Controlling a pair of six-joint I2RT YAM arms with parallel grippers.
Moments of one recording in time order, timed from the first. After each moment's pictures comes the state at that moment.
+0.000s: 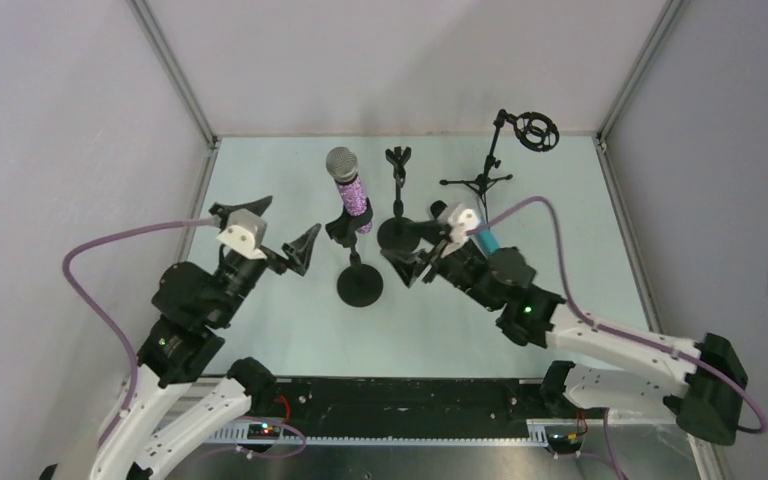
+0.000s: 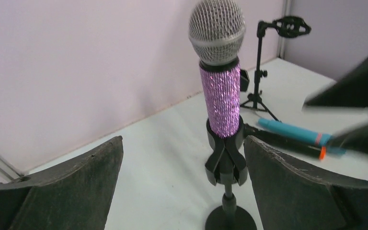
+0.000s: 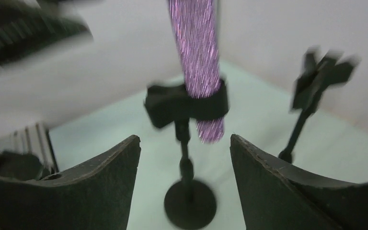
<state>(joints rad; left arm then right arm) -0.63 0.51 0.83 -0.18 -0.09 0.18 1.02 0.98 0.74 0.49 0.11 0.03</state>
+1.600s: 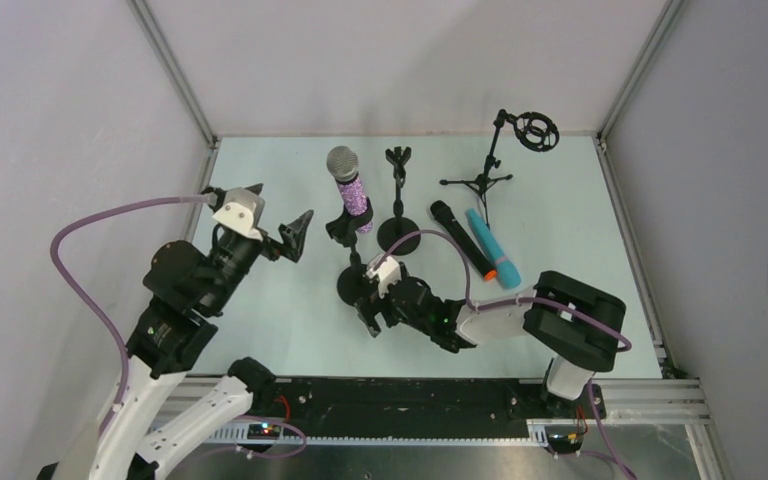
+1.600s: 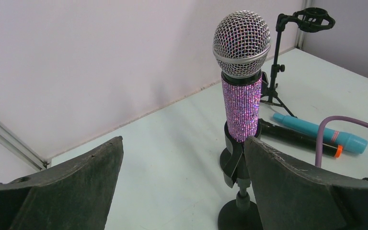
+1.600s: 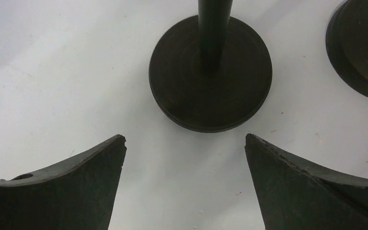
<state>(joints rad) -0.57 0.61 1.02 -0.31 -0.10 0.19 1.14 1.69 0.70 0.53 0.23 0.21</state>
